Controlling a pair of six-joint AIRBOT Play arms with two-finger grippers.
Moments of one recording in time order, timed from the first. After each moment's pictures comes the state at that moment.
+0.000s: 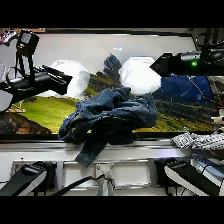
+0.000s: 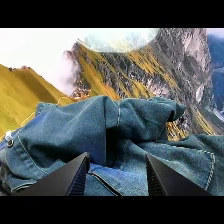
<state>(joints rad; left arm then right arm) -0.29 -0.87 1.09 1.20 -0.84 -1.23 0.18 -1.05 1.61 -1.18 1.42 1.55</state>
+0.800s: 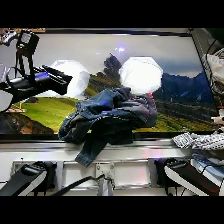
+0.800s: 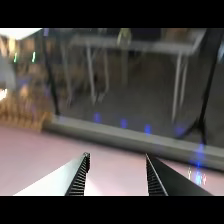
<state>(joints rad) -0.29 -0.87 1.09 1.20 -0.84 -1.23 0.18 -1.05 1.61 -1.20 0.59 1.32</state>
